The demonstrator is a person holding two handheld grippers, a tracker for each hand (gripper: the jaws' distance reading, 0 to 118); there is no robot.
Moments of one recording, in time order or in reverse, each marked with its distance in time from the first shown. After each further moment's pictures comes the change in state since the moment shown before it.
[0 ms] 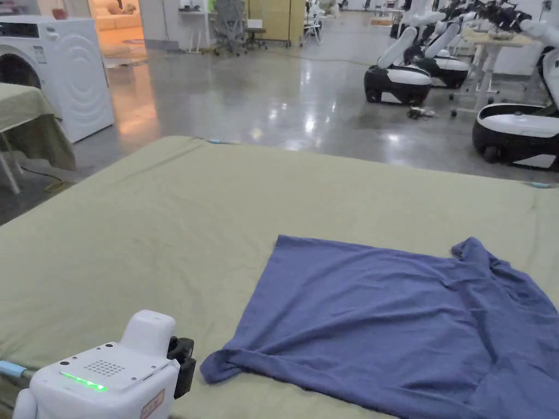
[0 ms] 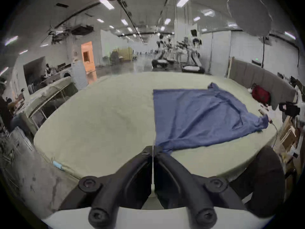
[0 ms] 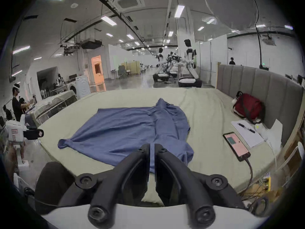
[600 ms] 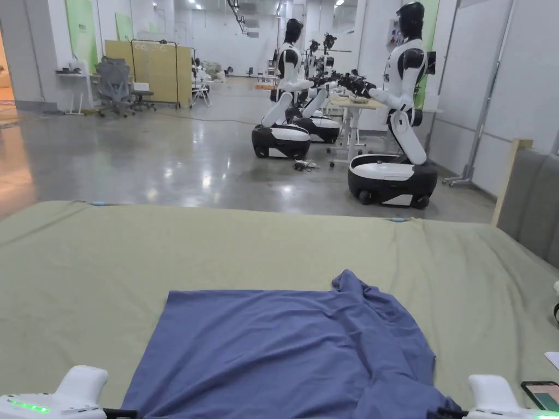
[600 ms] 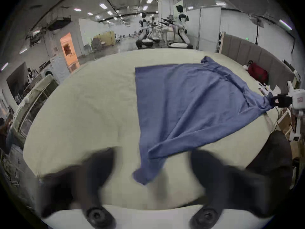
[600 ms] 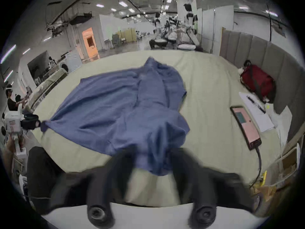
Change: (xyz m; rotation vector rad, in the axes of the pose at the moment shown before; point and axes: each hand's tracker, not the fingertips) left arm 0.029 0.024 -0.056 -0.176 -0.114 -0.077; right arm 0.054 -0.007 -0.077 -0.286 -0.005 -0.016
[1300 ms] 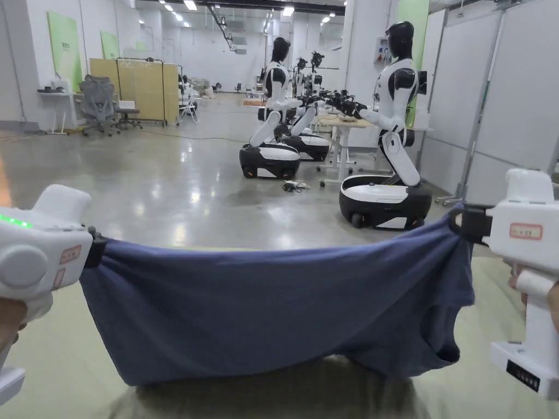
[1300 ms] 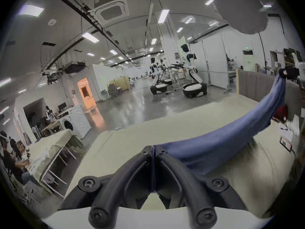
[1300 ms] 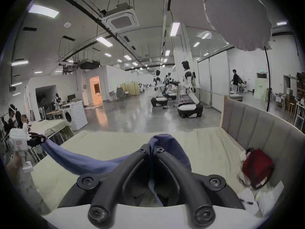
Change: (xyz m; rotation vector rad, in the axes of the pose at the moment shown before) left arm -0.032 0.315 0.006 0.373 0.183 -0.137; right arm 0.027 0.328 0.034 0.469 0.021 -0.018
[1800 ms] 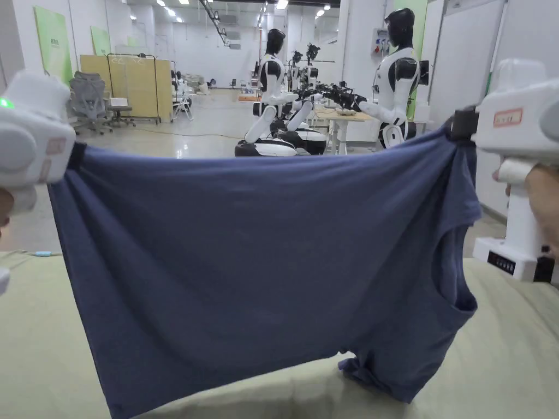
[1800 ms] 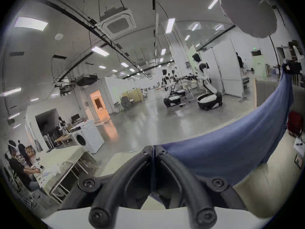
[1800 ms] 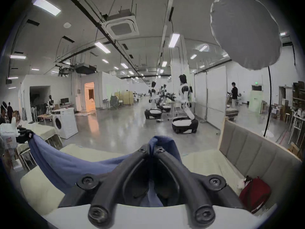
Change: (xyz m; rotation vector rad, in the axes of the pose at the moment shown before) left arm -0.029 0.126 -0.110 0.118 0.161 -0.024; right arm -0.005 0.120 -0.141 0.114 -0.087 0.038
